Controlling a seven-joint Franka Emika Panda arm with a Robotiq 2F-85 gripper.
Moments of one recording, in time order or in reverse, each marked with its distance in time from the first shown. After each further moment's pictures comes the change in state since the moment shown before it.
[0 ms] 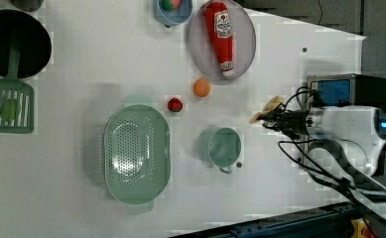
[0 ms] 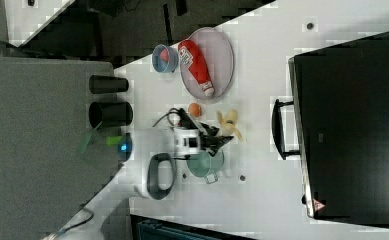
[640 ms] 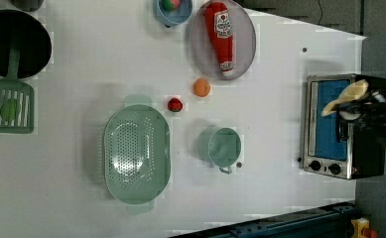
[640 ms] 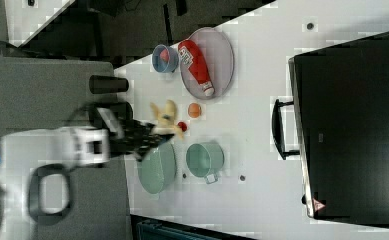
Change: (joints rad) arm 0.002 -0.365 -0.019 0.326 -0.018 -0.627 0.000
